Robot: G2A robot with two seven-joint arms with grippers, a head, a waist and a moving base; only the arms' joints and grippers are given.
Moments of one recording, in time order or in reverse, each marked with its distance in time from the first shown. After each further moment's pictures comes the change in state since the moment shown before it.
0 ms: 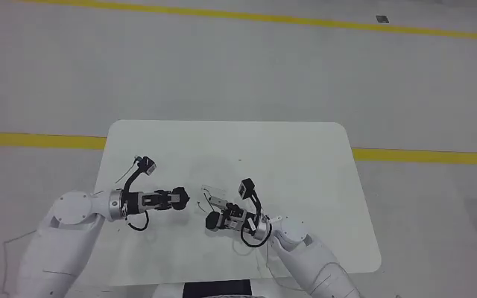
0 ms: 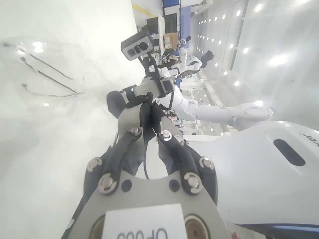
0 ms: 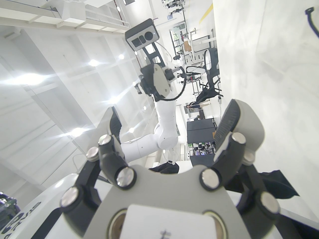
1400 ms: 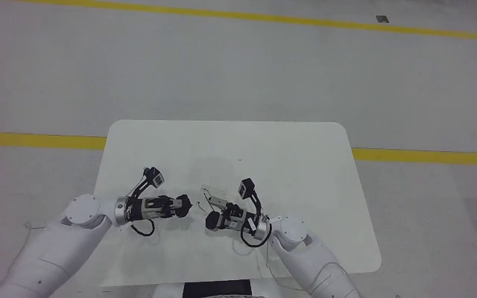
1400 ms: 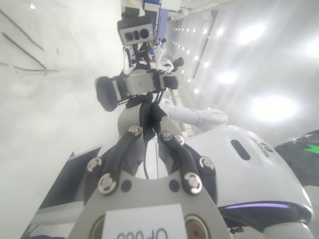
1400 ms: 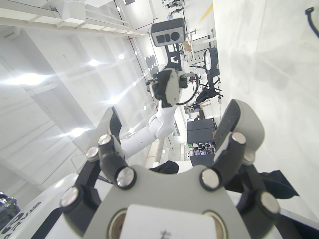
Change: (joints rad) left arm -0.111 0.187 0.363 0.186 -0.365 0.000 0.065; right arm 0.000 0.000 0.000 0.000 0.000 0.000 0.000
